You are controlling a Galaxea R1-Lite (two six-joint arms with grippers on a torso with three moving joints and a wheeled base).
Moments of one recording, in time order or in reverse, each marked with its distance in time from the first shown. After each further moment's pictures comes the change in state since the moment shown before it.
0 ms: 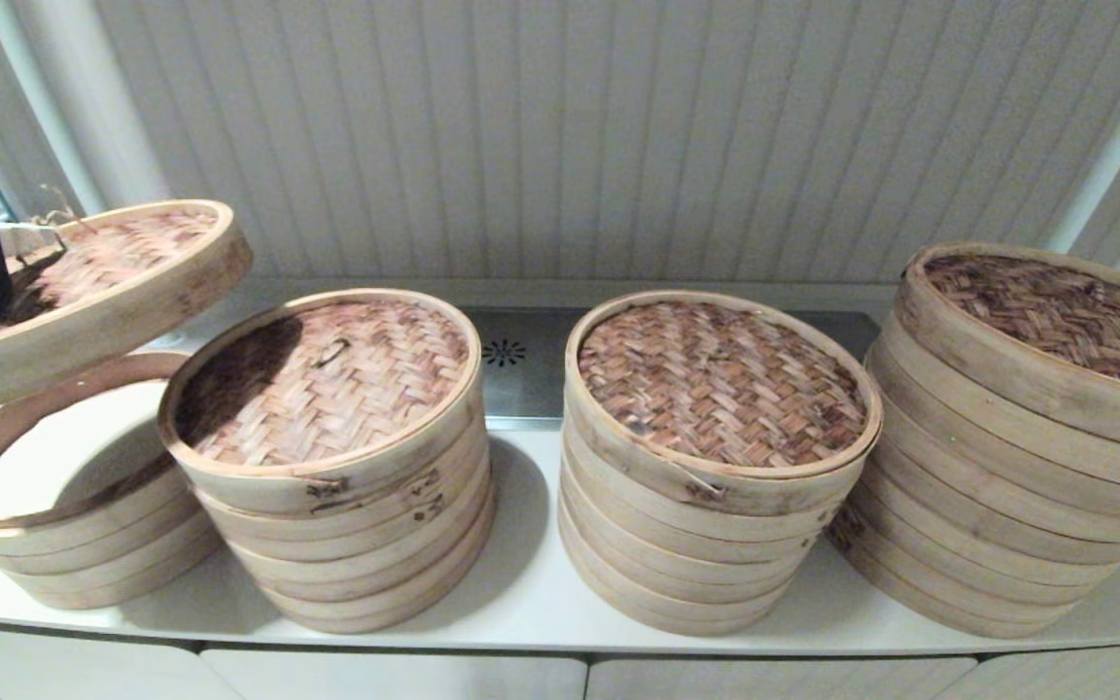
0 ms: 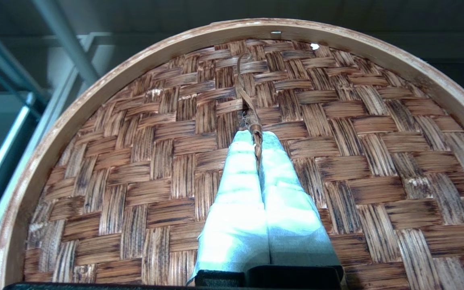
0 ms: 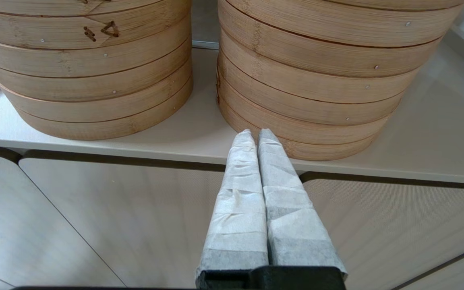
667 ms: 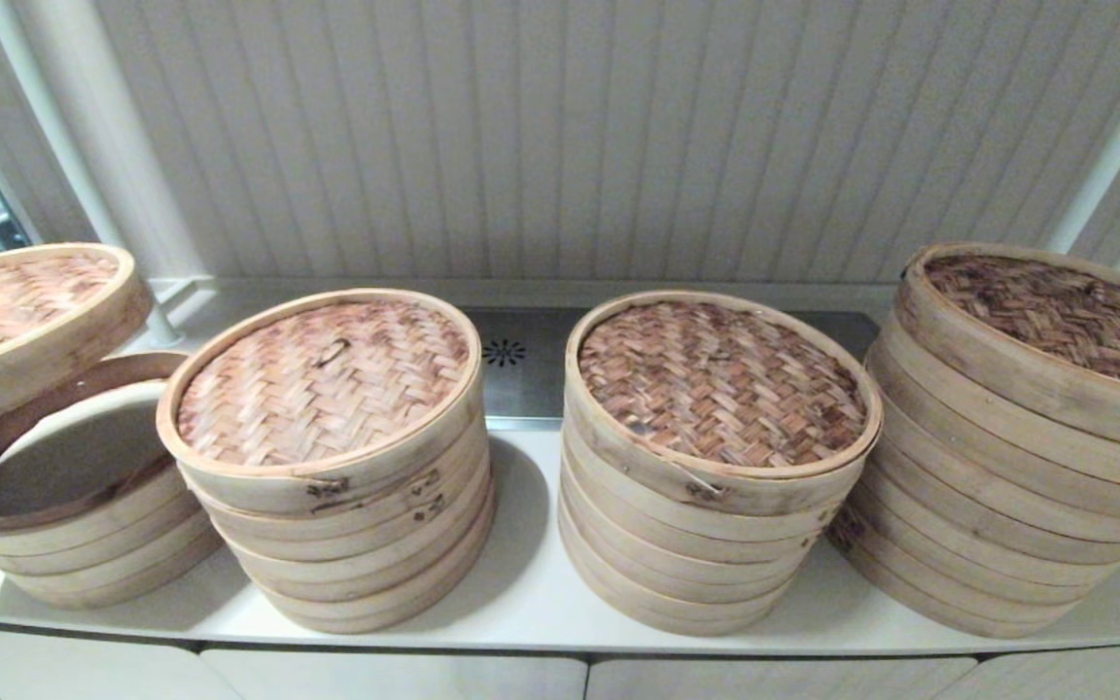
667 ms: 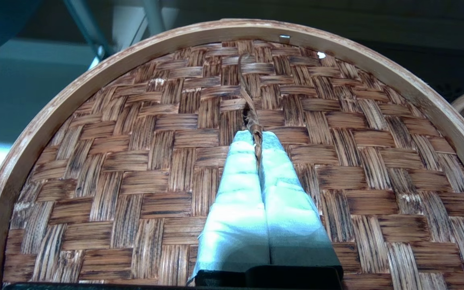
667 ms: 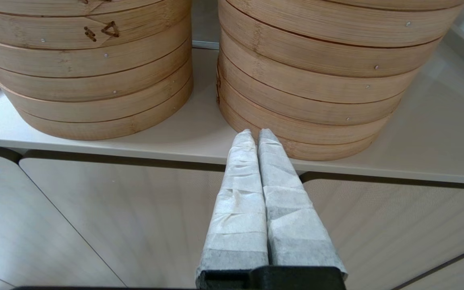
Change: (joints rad) left arm 0.268 0.064 0.027 -0.007 -0.115 0.053; right arm 0.000 0.000 0.000 0.001 0.000 0.000
